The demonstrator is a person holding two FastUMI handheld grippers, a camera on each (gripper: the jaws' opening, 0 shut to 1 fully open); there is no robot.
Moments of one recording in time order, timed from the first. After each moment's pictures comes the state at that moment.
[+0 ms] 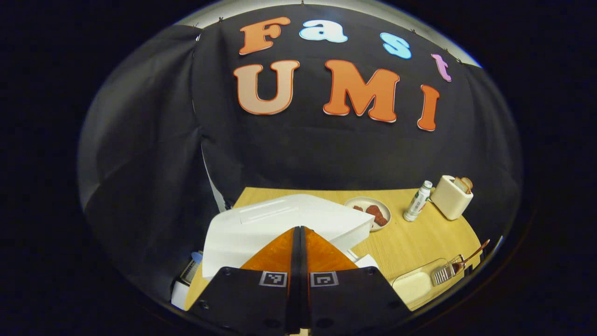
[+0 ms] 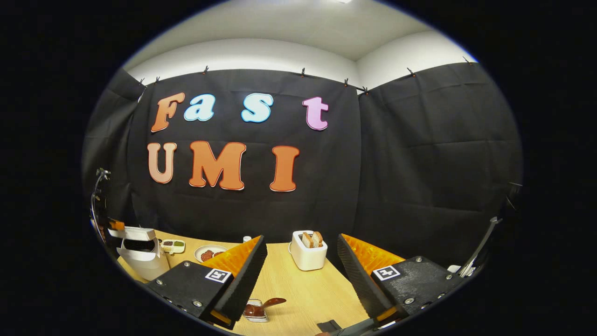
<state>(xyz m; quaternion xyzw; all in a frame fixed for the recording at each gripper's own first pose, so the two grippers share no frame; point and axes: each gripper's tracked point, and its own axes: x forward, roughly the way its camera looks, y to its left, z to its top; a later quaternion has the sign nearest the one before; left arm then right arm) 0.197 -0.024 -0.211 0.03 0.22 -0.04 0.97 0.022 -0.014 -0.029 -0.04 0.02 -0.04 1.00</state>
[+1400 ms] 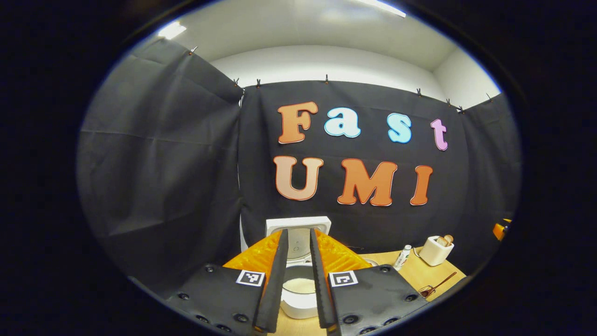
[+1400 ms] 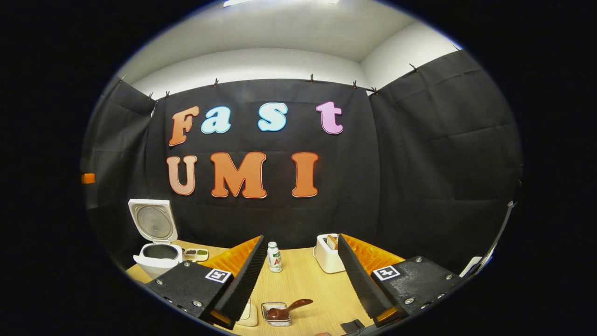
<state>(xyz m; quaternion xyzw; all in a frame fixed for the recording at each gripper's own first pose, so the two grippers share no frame) 0.024 0.027 -0.002 0.00 0.02 0.00 1.00 0.013 0.020 -0.045 0.01 0.00 0.03 1.00</state>
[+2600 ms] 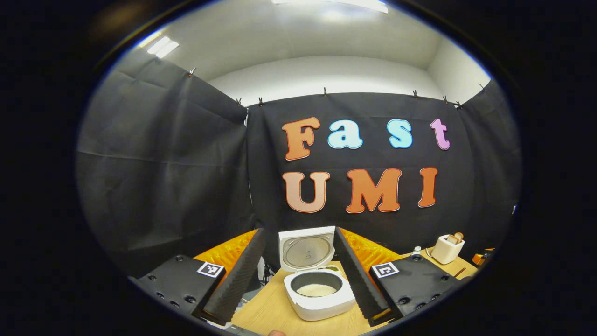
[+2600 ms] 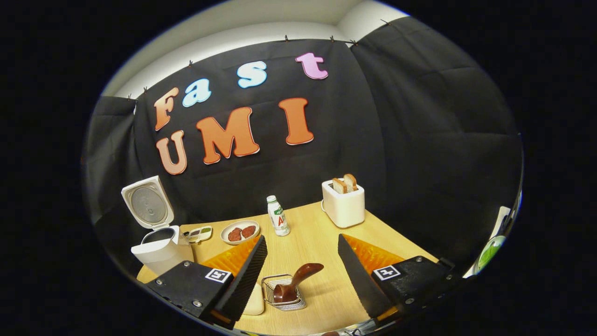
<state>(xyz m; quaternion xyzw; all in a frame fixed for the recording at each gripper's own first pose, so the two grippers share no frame) -0.011 0.027 0.022 0.05 -0.02 0.05 1.00 0.054 0.013 -0.226 0.10 0.15 0.03 0.98</state>
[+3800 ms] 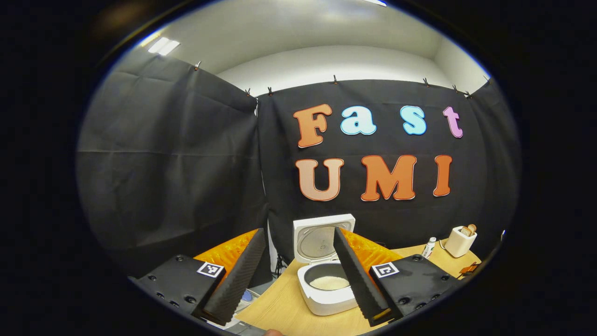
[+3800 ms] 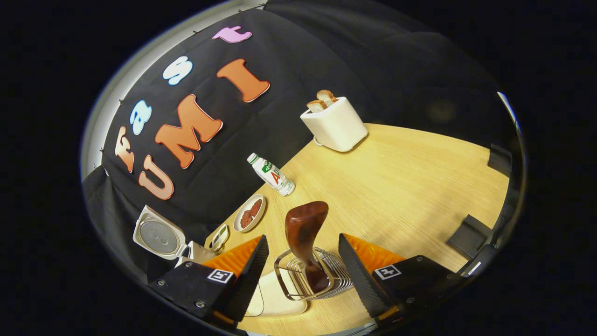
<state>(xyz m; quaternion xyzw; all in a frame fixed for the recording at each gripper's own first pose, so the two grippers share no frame) 0.002 0.054 -0.005 0.06 0.02 0.09 0.99 0.084 0.061 -0.362 0.32 0.29 0.02 0.90</state>
